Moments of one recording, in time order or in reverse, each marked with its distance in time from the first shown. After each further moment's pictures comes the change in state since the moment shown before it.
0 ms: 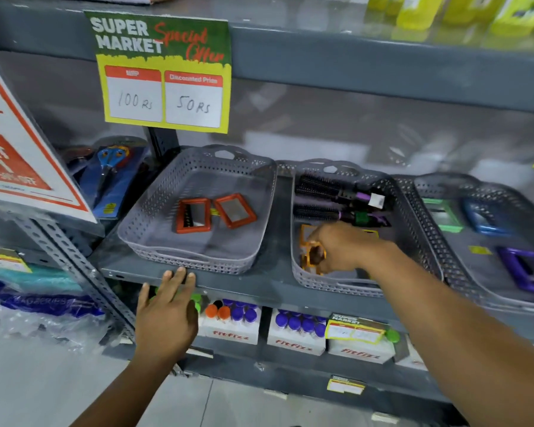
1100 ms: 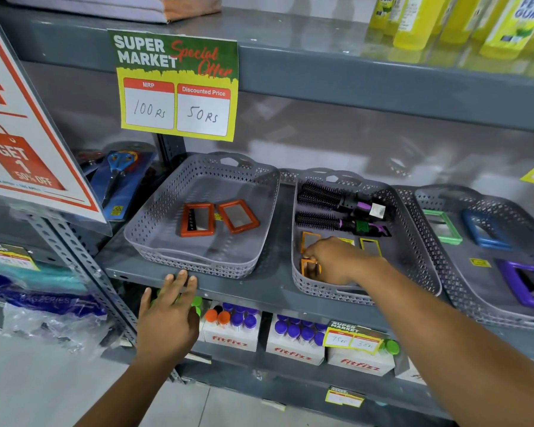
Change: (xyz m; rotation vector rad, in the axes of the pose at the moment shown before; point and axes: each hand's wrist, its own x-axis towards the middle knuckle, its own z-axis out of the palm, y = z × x) left_hand -0.003 0.007 -0.007 -0.008 -0.073 -0.030; right_hand -0.006 -0.007 0.008 -0.012 -0.066 -0.009
